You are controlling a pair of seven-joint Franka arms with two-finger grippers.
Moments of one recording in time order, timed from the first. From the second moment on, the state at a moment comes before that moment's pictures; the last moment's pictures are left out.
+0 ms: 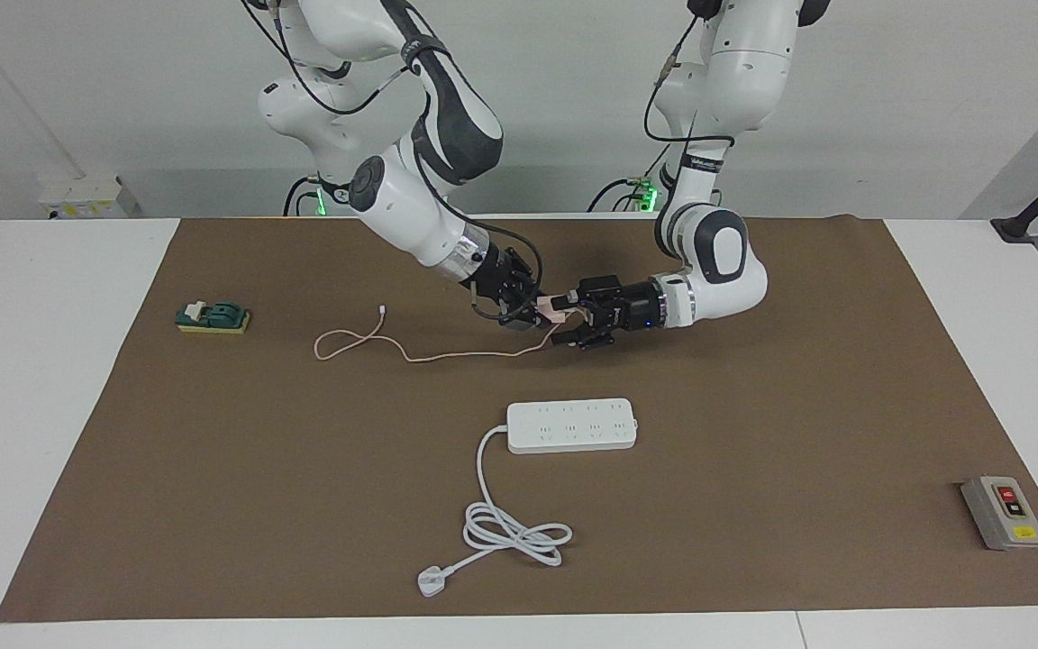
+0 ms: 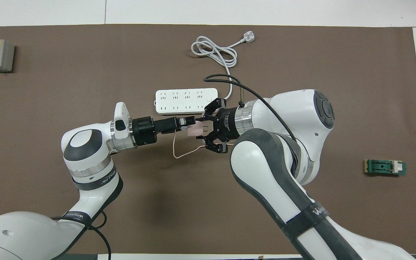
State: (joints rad) left arm -0.47 0.24 0.13 -2.20 -1.92 1.87 0.98; right arm 0.68 0.19 -0.18 -1.93 0.89 2.29 1.51
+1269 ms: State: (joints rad) left arm -0.47 0.19 0.13 -2.24 -1.92 1.87 0.99; right arm 0.68 0.19 -0.18 -1.93 0.89 2.29 1.51
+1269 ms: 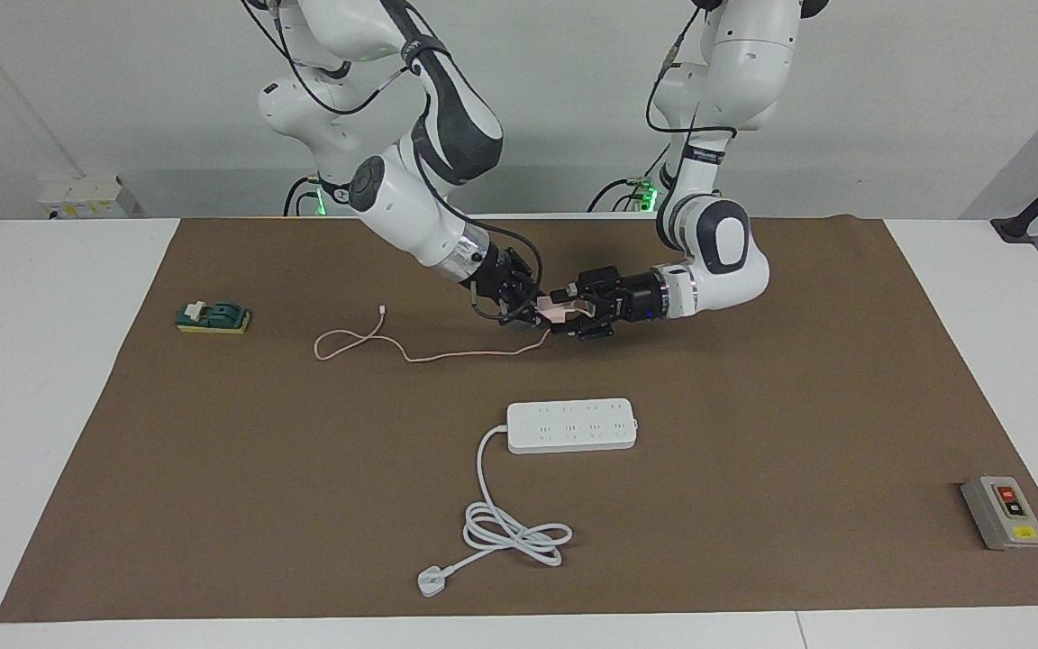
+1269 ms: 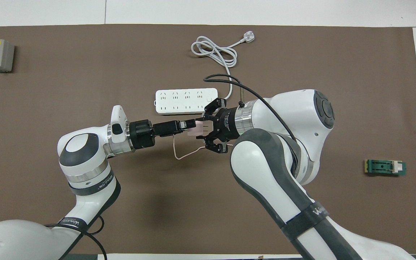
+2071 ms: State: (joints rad) left arm -0.47 0.19 0.13 -2.24 -1.91 1.87 0.98; right arm 0.68 0.19 -0.18 -1.93 0.89 2.30 1.51
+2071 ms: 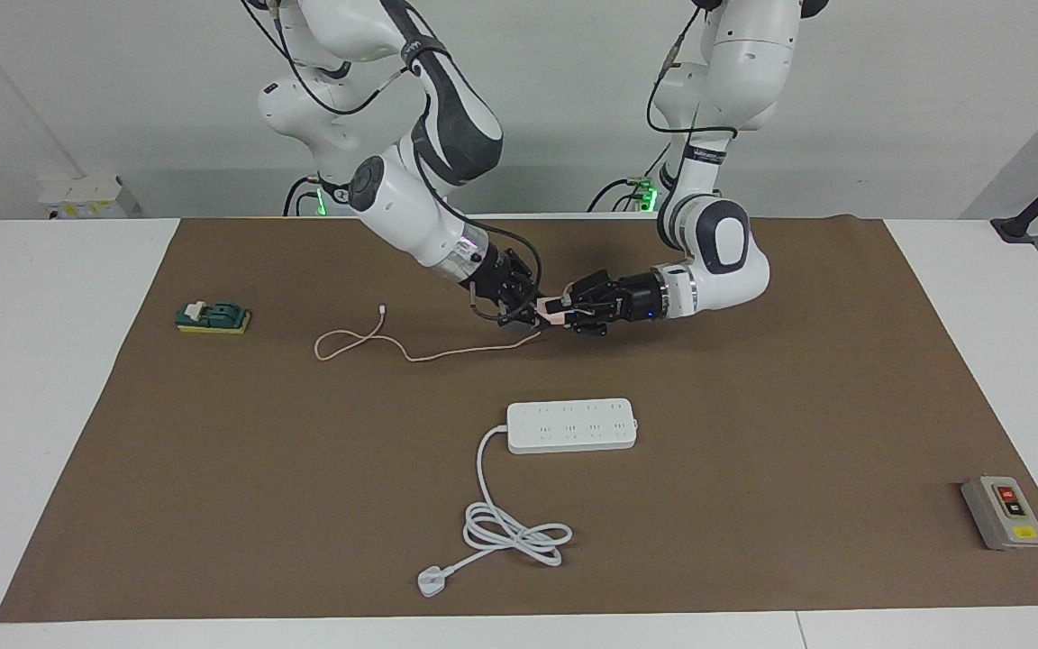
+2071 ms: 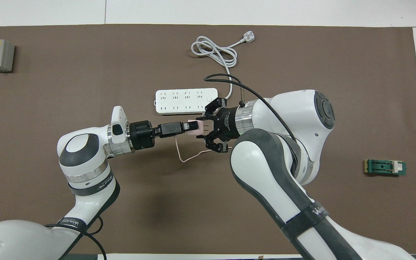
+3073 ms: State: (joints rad) left arm -0.45 0.11 0.15 -2.23 -1.79 1.93 0.85; right arm 0.61 0.16 -0.19 -1.92 0.86 2.26 1.45
